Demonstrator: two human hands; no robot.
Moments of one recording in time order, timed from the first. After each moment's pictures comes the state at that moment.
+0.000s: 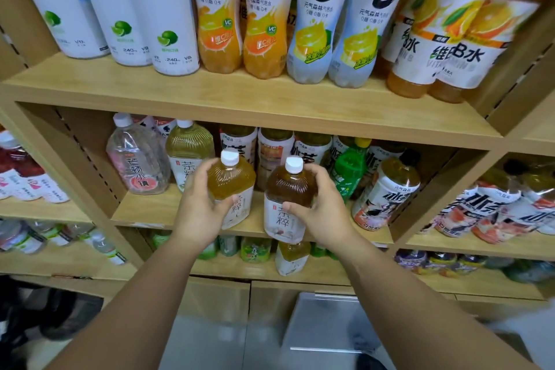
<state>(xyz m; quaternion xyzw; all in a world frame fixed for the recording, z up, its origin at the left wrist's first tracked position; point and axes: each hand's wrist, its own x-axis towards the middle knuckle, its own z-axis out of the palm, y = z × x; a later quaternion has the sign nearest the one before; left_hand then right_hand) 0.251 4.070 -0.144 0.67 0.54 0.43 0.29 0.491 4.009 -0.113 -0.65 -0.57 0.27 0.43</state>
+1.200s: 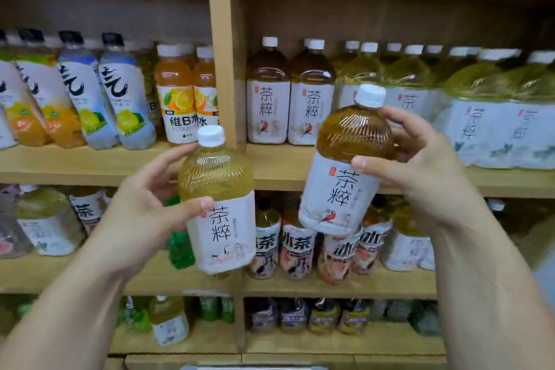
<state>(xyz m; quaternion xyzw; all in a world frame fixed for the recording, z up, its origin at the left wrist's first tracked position) 0.566 3.896 0.055 0.67 0.30 0.53 0.43 0.910 3.816 0.114 -0.48 -0.58 0.21 0.62</state>
